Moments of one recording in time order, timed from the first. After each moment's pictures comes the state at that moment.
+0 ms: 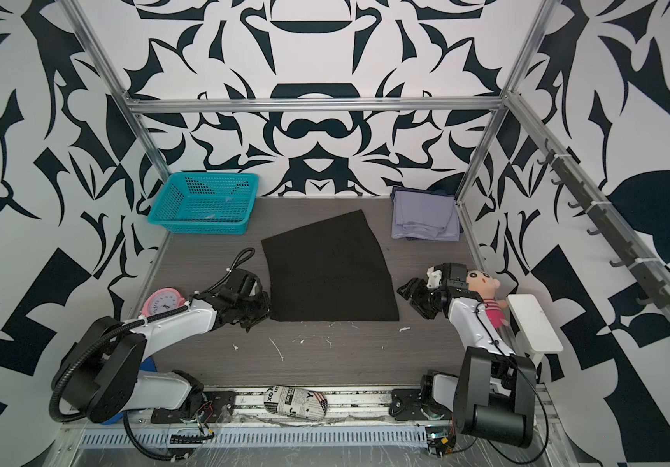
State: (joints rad) left arm -0.48 1.35 0.56 -0.25 0.21 -0.92; right arm -0.22 1.21 0.59 -0.49 -0.59 0.52
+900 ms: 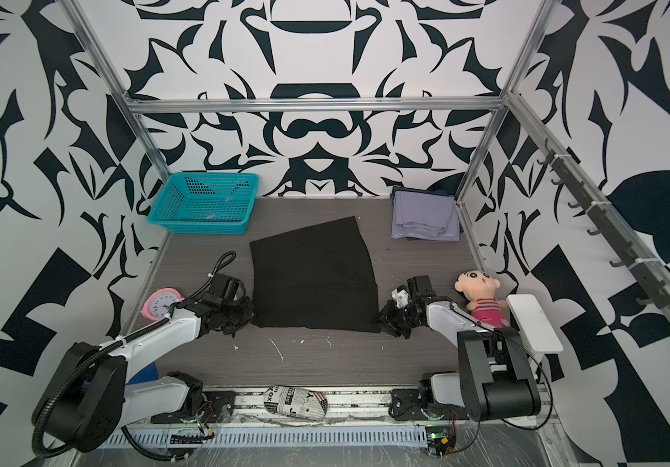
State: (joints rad) left arm -0.39 1.23 0.50 -0.36 0.13 -0.88; right arm 0.07 1.33 0.47 -0.43 -0.69 0.61
